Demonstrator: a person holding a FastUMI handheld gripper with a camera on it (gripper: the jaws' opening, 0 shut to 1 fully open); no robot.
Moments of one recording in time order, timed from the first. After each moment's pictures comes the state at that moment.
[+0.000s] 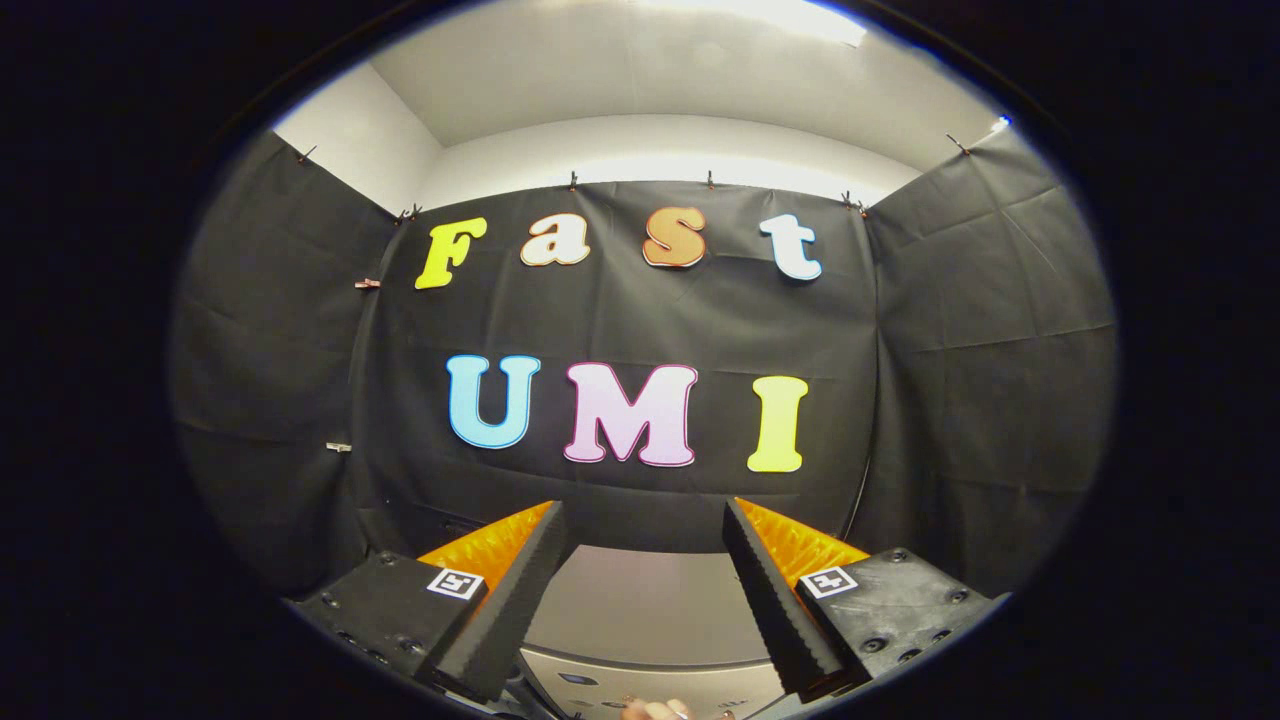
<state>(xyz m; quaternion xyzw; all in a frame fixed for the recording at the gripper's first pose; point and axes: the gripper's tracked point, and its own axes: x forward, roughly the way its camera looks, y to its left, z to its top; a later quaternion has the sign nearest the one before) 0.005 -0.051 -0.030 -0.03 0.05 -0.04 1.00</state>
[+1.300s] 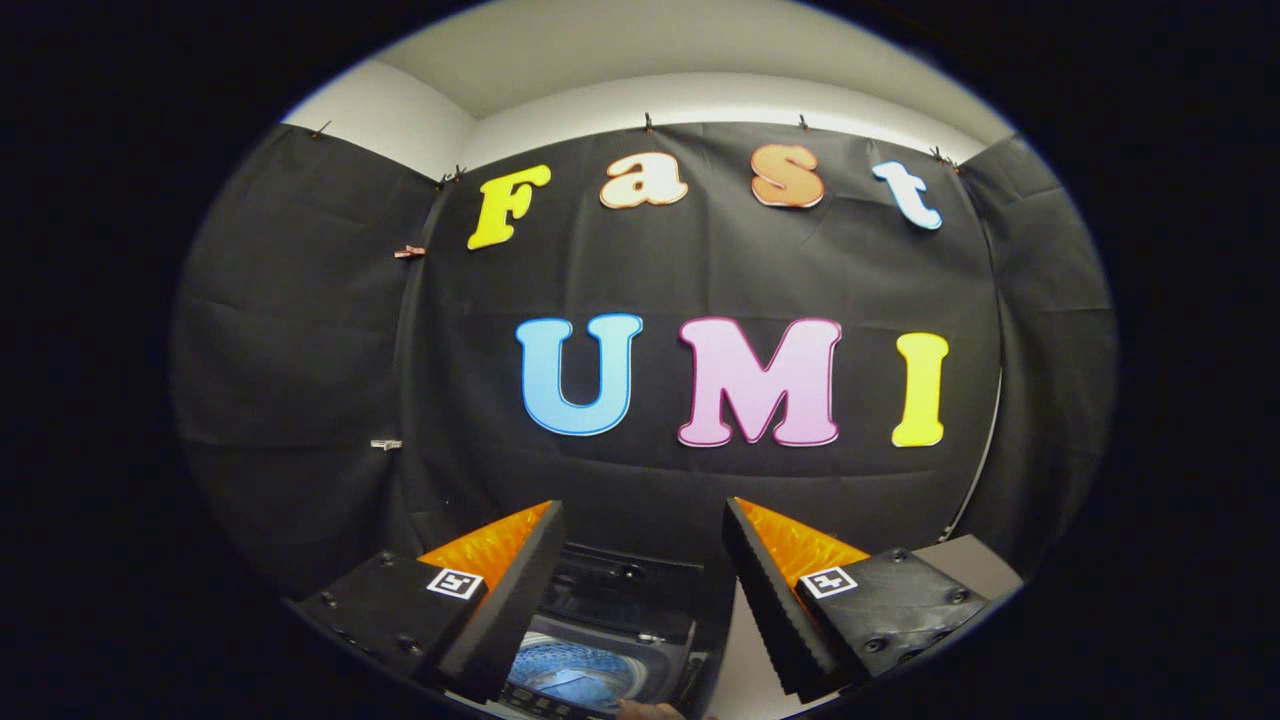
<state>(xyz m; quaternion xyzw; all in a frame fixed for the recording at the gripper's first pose) 0.213 0.166 -0.135 0.01 0.13 0.04 0.99</state>
